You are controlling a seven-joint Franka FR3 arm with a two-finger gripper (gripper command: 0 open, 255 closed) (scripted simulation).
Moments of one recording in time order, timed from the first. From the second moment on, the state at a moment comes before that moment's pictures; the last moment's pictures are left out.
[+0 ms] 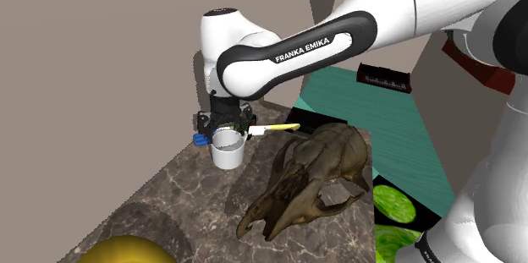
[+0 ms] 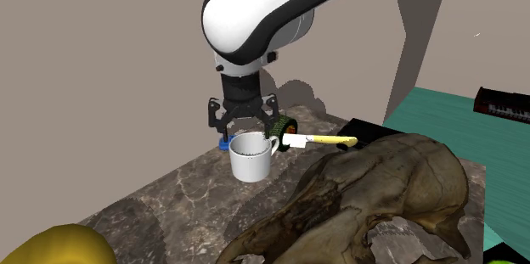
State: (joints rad) arm 0.20 0.28 0.35 -1.82 -0.17 2.06 0.88
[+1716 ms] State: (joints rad) arm 0.26 0.47 0.33 -1.70 -0.25 2.12 0.96
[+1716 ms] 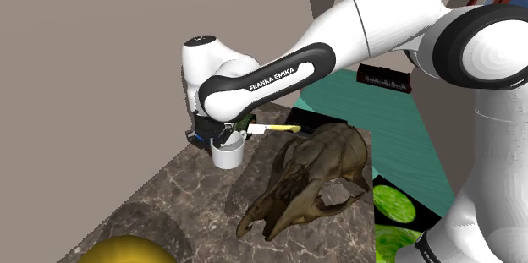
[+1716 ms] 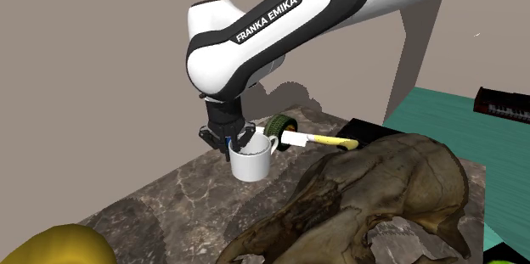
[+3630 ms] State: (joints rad) arm 0.25 0.37 0.36 -1.49 -0.20 1.83 0.91
